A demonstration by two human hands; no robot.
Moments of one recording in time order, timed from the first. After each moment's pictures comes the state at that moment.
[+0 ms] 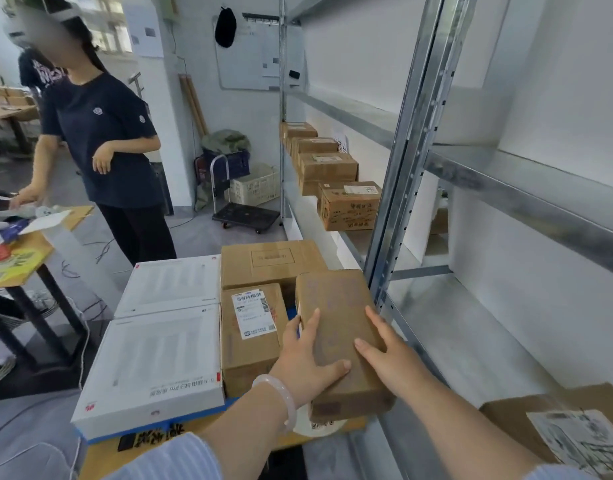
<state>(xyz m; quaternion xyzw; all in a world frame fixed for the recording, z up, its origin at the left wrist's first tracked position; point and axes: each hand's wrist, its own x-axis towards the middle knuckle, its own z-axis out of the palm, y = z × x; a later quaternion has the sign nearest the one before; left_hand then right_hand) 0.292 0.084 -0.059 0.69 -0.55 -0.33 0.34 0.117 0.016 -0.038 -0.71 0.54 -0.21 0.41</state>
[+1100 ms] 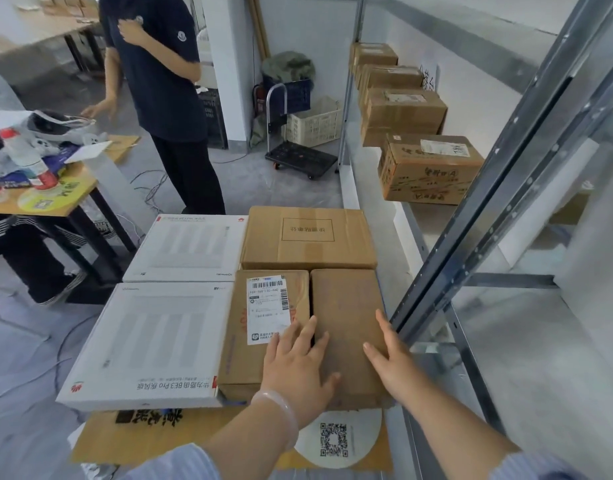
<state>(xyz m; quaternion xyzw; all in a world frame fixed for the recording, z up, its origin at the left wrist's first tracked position) 0.329 0.014 -0.138 0.82 -0.56 -0.13 0.06 0.173 -0.115 -0.155 -0.72 0.50 -0.08 0.48</state>
